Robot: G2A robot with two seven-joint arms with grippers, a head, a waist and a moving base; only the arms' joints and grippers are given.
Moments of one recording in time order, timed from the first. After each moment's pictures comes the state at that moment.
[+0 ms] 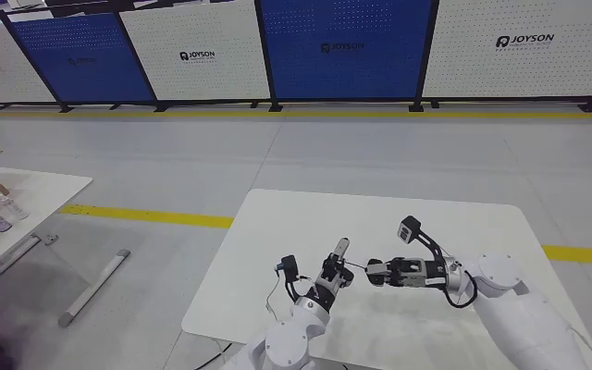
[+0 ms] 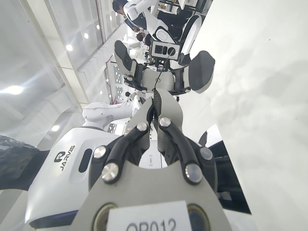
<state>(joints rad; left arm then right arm) 1.52 -1.28 -0.95 -1.83 -0.26 0.06 0.30 -0.86 -1.16 0.90 -1.09 0.59 -0.16 1.34</state>
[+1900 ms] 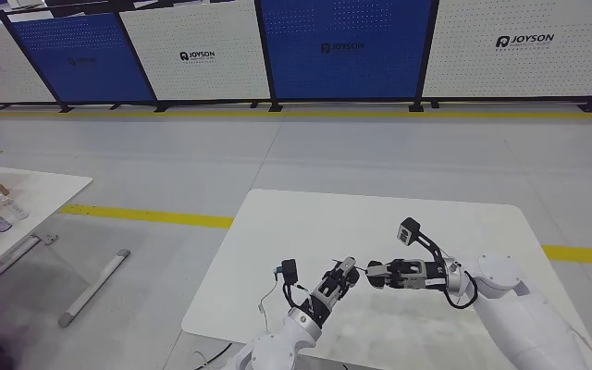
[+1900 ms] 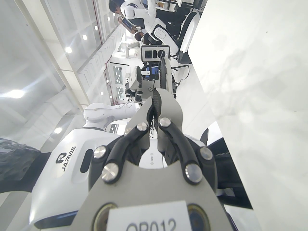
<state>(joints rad) 1.63 -1.27 -1.01 -1.88 -0.14 -0.02 0.12 -0.87 -1.16 0.90 -1.09 0.59 -0.14 1.34</state>
